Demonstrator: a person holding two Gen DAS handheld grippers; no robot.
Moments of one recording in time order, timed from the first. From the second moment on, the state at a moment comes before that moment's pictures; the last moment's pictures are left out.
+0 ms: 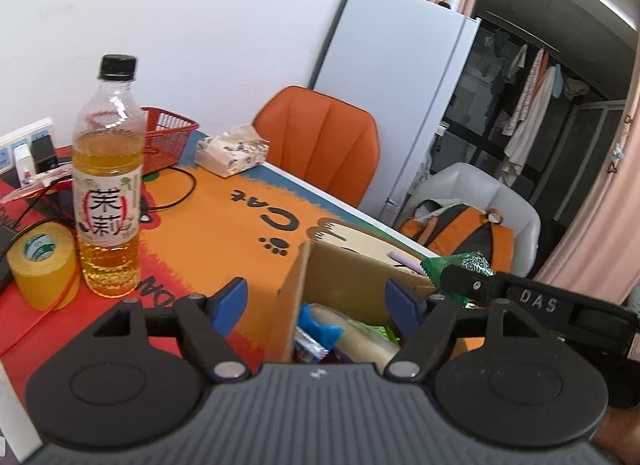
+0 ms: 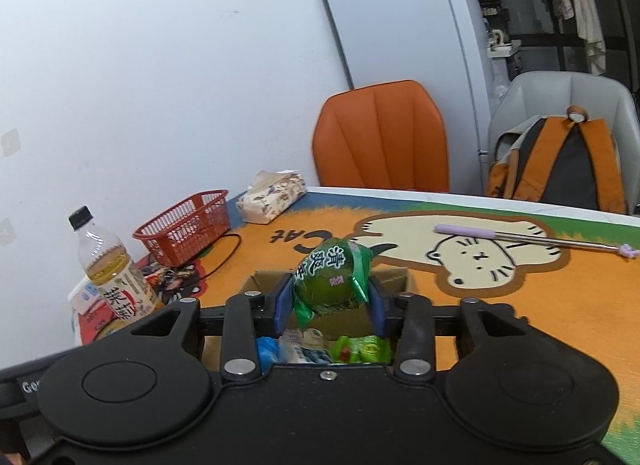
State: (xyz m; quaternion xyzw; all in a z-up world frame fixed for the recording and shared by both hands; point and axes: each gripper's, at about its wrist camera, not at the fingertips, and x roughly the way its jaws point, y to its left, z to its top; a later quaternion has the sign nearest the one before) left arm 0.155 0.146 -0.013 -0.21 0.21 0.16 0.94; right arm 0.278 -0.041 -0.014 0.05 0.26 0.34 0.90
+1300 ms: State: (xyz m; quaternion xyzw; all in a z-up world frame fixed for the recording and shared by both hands) left arm 0.128 0.078 -0.010 -0.16 0.25 0.14 0.95; right arm 0.211 -0.152 -0.014 0.05 0.25 0.25 0.93
